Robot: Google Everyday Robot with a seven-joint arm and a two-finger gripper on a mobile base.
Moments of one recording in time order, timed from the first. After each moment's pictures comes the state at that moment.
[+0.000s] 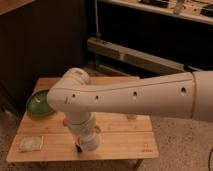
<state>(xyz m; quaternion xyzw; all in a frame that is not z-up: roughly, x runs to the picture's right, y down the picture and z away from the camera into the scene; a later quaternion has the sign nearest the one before) -0.085 0.180 0.562 -0.19 -0.32 -0.82 0.43</state>
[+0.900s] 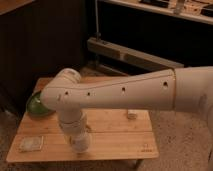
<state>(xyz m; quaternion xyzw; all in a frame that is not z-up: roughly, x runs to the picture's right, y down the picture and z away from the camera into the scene) -0.118 0.182 0.574 -0.17 -0.35 -0.83 0.41</state>
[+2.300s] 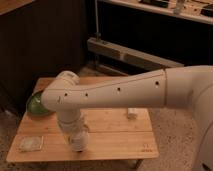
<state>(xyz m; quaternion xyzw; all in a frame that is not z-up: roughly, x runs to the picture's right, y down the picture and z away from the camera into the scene) -0.130 0.187 0.596 -0.16 -0.35 -0.83 0.40</state>
